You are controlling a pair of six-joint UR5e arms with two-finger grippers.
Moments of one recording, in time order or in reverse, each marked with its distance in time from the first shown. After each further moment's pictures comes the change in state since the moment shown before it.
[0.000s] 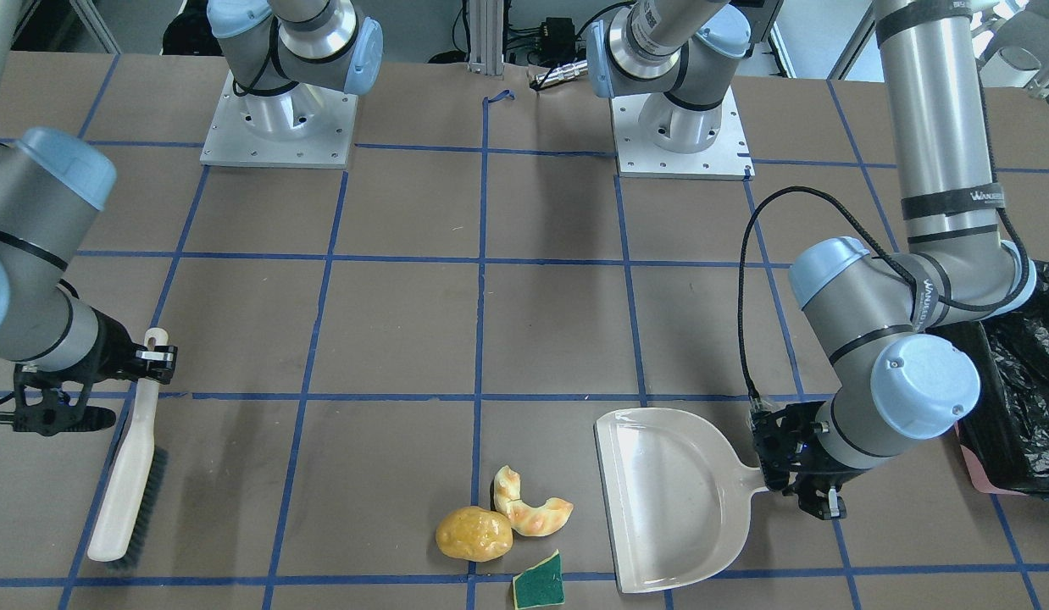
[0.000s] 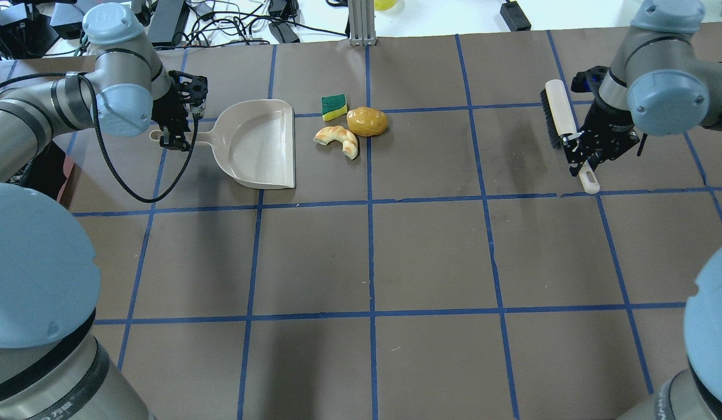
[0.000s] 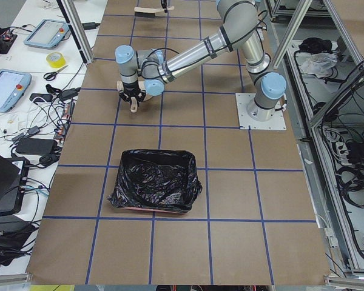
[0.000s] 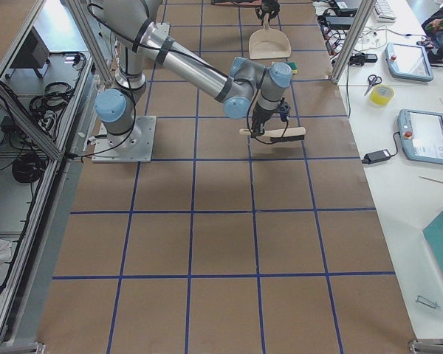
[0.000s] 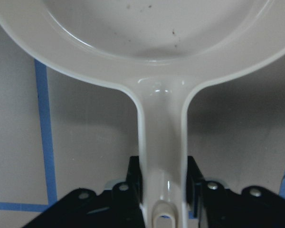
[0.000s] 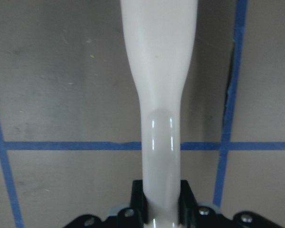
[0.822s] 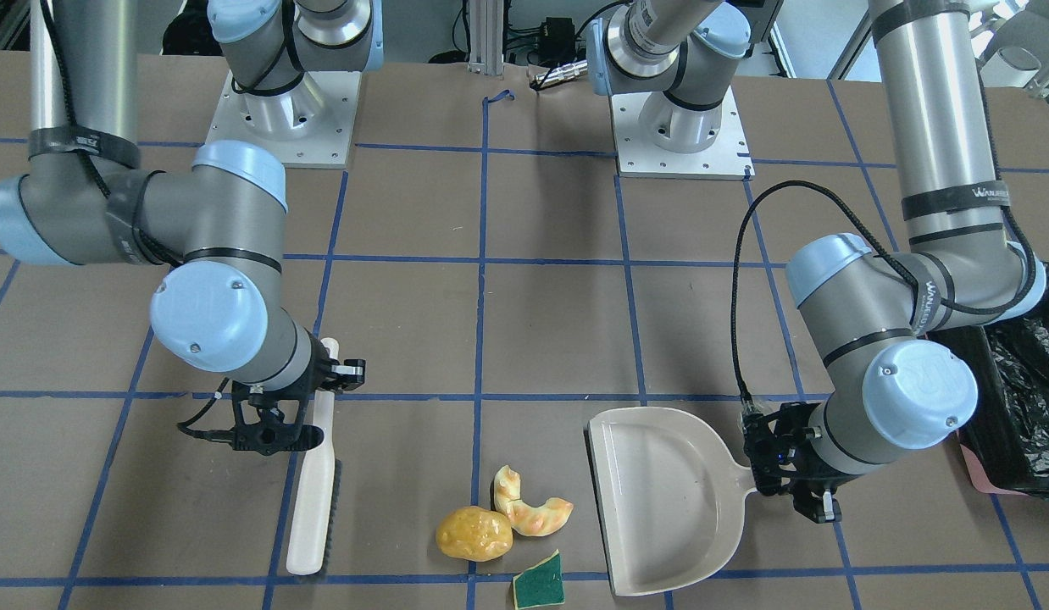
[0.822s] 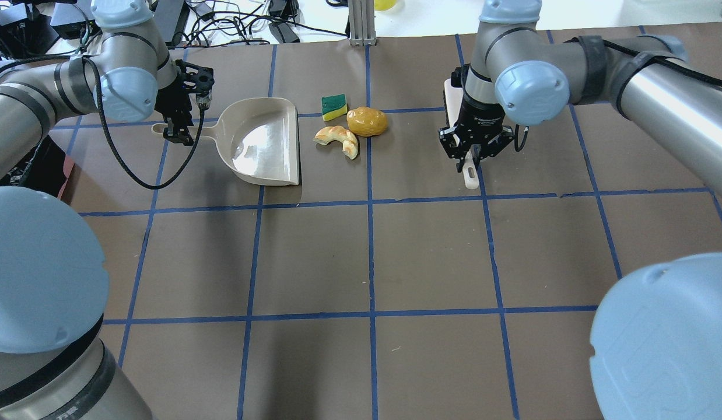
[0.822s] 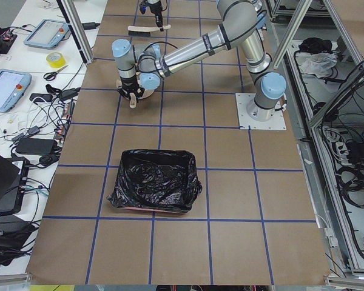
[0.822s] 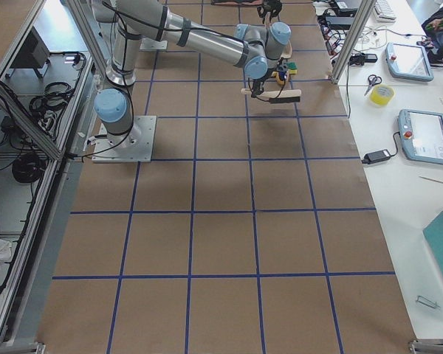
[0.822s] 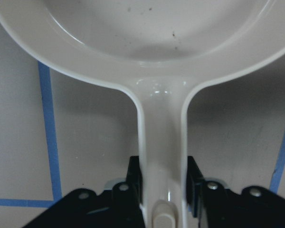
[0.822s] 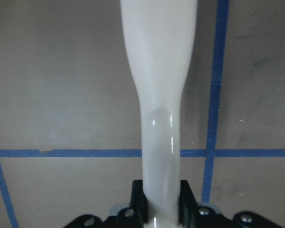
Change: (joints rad) left arm -0.034 -0.007 0.072 -0.103 0.030 -0.044; right arm 0.321 0.098 -0.158 0.104 0.102 0.339
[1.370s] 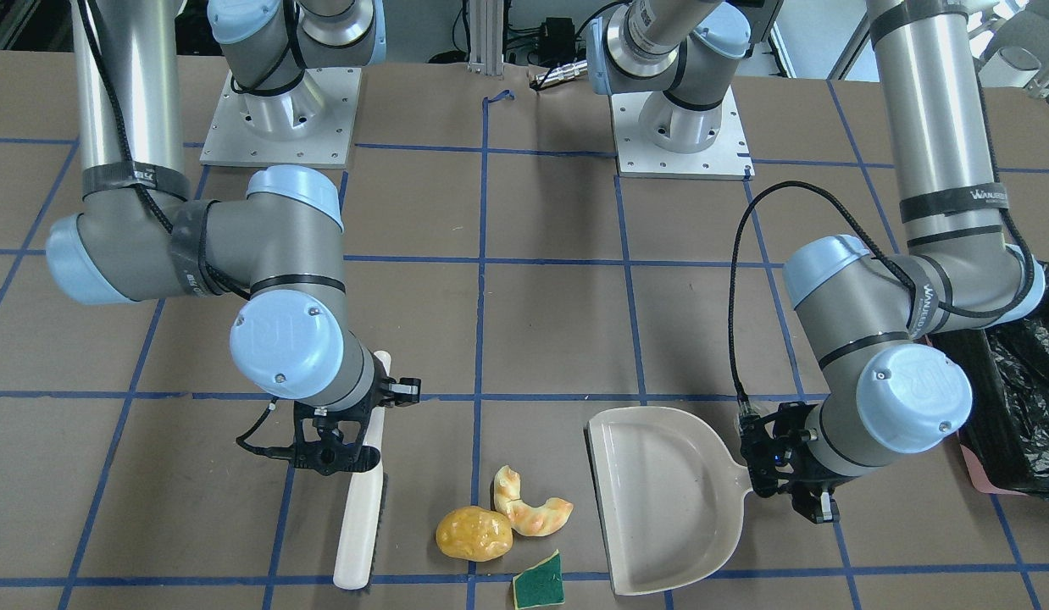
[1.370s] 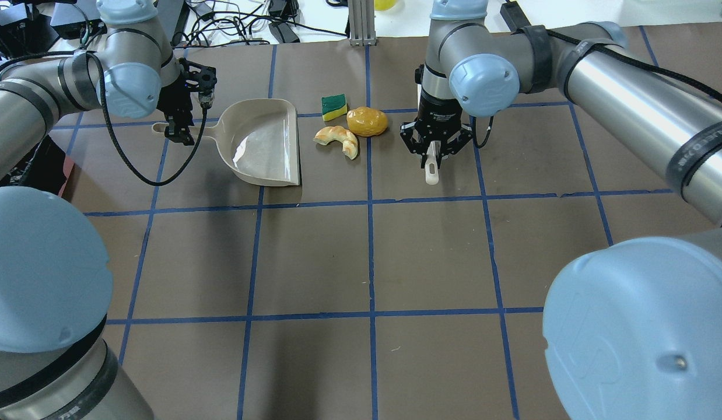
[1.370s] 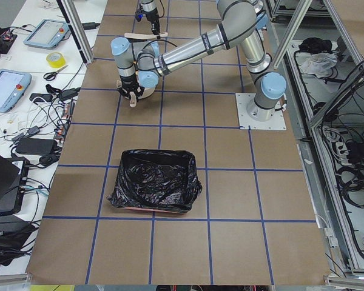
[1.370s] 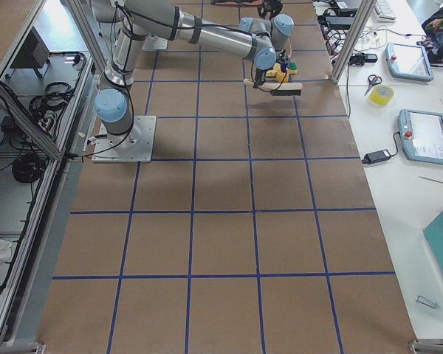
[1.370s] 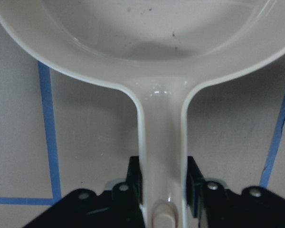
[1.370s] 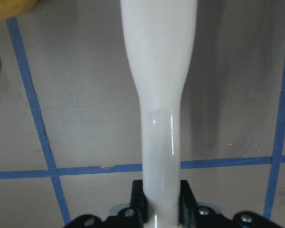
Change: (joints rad) left arm -0.006 -0.006 0.008 -0.014 0.014 -0.009; right arm 0.083 0.087 -0.113 0.038 0.040 0.146
